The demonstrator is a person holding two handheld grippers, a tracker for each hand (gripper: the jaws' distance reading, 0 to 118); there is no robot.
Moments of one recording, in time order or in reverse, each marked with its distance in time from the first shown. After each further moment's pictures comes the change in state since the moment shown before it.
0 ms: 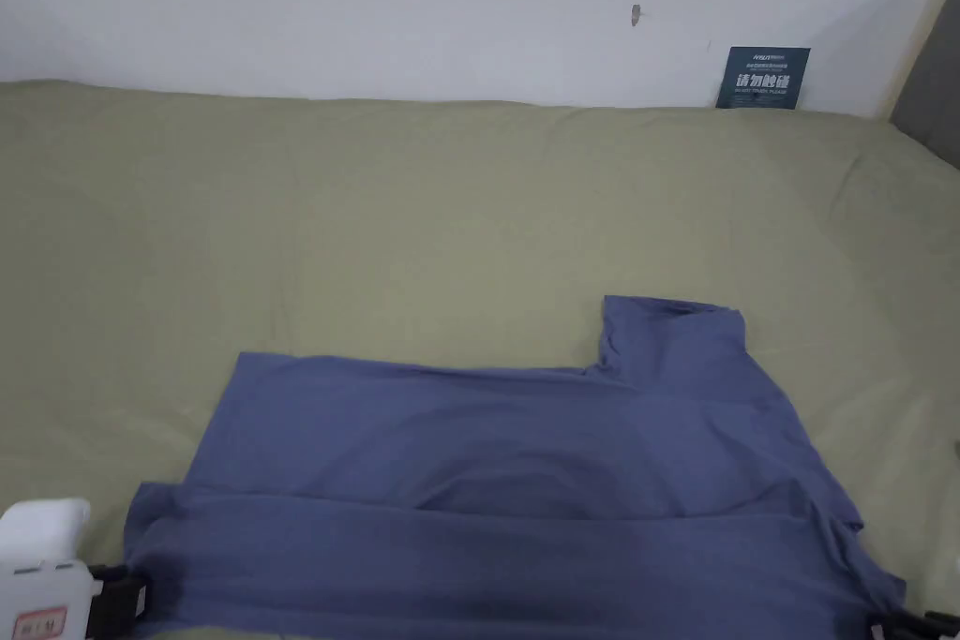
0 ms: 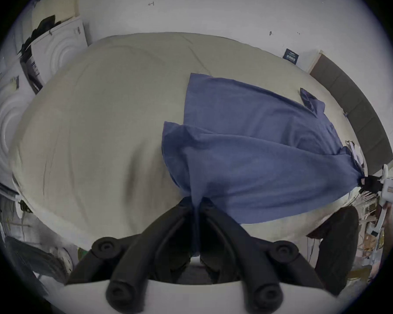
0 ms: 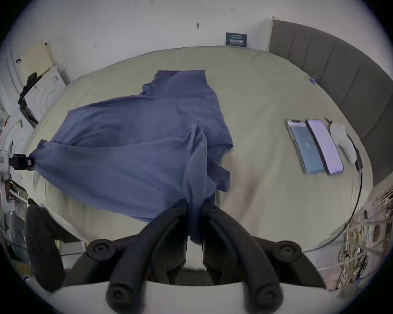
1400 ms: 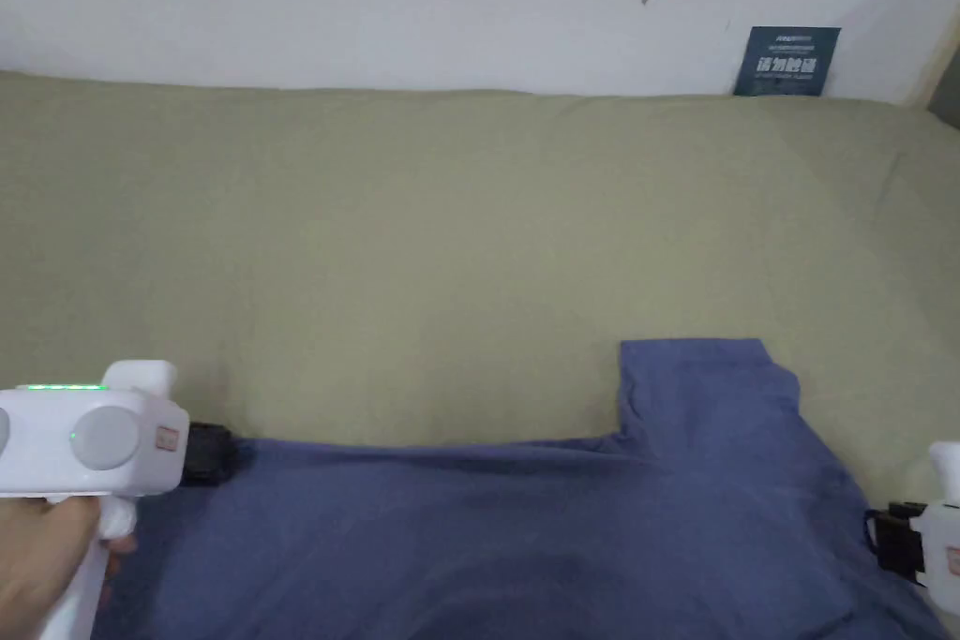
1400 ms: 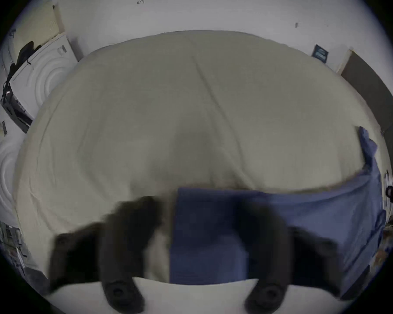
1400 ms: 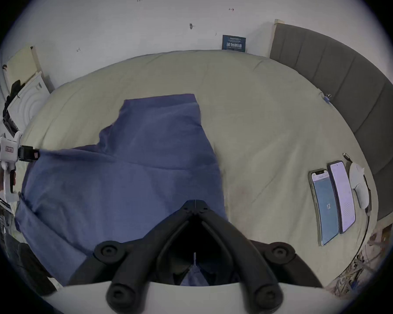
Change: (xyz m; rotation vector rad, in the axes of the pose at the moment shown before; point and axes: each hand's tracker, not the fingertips) left arm 0.029 0.218 -0.182 -0.002 0.129 -0.048; right arm -0.006 0.157 -0.121 0.032 -0.085 -0.006
